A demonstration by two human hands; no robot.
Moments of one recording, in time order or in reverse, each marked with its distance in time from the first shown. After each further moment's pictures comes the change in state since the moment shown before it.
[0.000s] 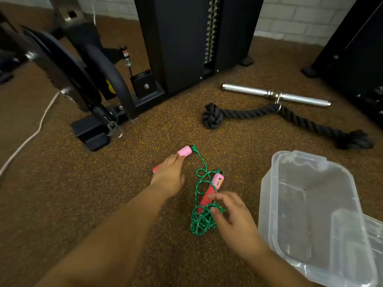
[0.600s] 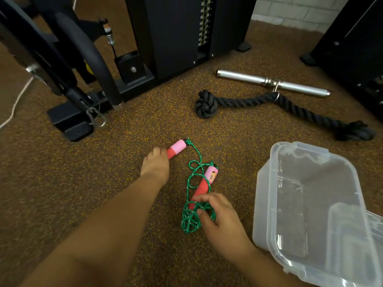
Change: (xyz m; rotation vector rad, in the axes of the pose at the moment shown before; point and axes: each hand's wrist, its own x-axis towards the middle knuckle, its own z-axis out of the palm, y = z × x) left_hand 0.035 -0.012 0.033 0.192 -0.041 -0.280; right_hand 0.001 0.017 0.020 -0.026 -0.075 0.046
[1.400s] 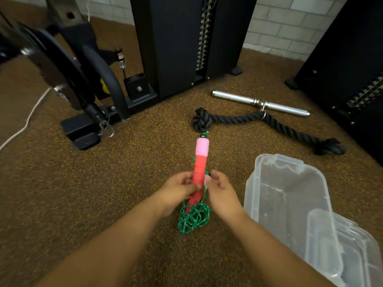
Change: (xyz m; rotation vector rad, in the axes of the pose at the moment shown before) left_hand -0.102 0.040 -0.046 -1.476 -0.444 0.068; right_hand 0.035 -0.050 -0.038 0.380 0.129 0.428
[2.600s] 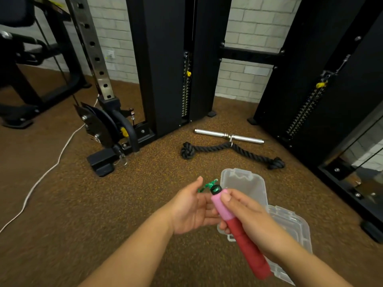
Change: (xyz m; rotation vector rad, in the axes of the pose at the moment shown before) left_hand -0.244 0.124 0.101 -0.266 -0.461 -0.200; right_hand -0.281 -0.131 -0.119 0.229 -0.272 -0.200
